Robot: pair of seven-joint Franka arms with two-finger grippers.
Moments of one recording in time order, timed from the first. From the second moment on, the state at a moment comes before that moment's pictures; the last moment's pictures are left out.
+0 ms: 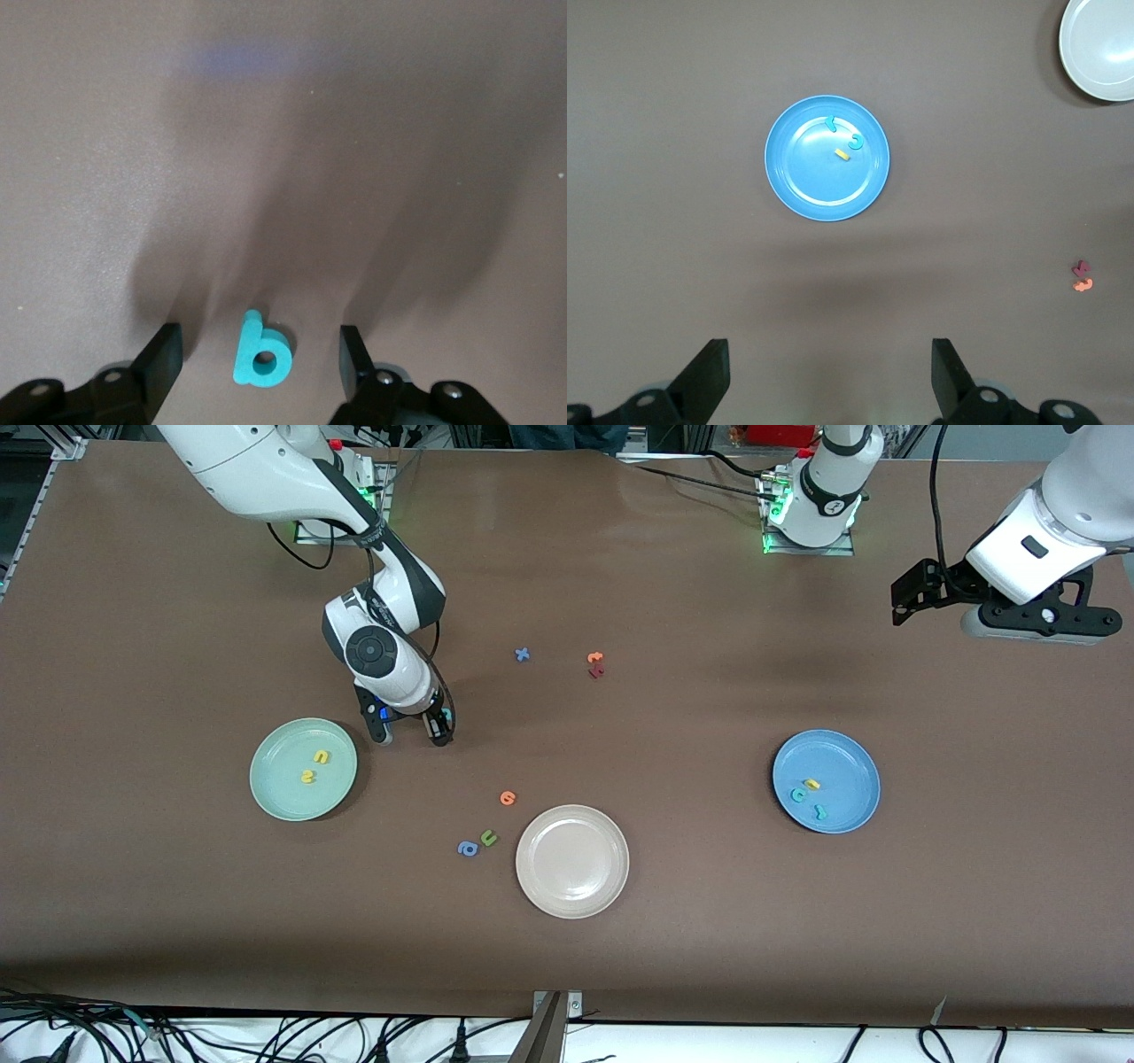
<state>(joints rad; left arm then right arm) -0.06 -0.06 -0.08 -1.68 0.00 1.55 -0.07 0.19 0.53 0.30 -2.10 -0.14 2.53 1.76</state>
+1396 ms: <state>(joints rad) -0.06 -0.04 -0.08 -1.67 0.00 1.55 -0.07 0.18 0.48 0.29 -2.06 -0.16 2.45 1.39</state>
